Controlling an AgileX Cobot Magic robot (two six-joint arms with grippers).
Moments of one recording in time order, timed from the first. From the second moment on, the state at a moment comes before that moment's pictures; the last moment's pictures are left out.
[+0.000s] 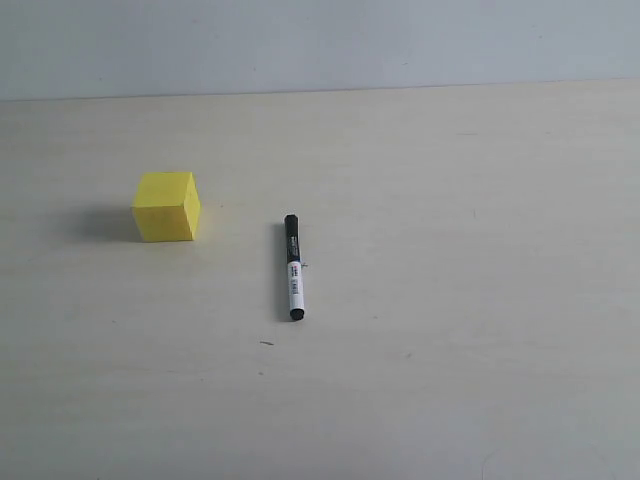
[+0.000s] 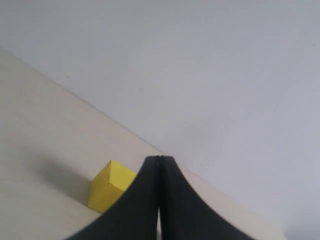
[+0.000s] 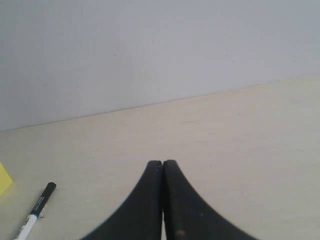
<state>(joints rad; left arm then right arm) -0.17 0.01 0.00 0.10 0.08 -0.79 -0.02 0.01 0.00 0.21 0.22 0.01</state>
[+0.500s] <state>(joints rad) -0.17 0.00 -0.01 0.09 -0.32 -0.95 -0.02 0.01 0.00 0.21 0.22 0.01</state>
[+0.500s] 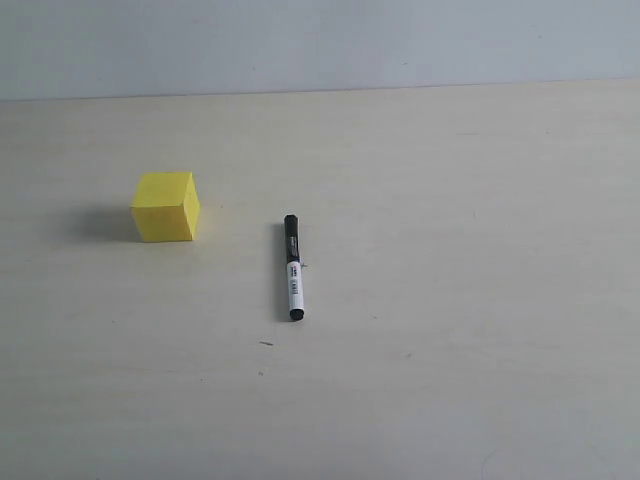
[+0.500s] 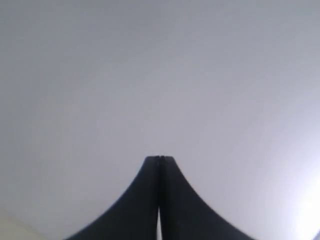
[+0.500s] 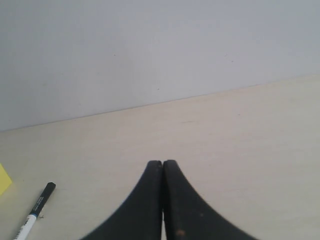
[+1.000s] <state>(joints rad) -0.21 0.87 -0.75 0.34 -0.02 -0.90 -0.02 0.01 0.00 0.21 0.22 0.01</state>
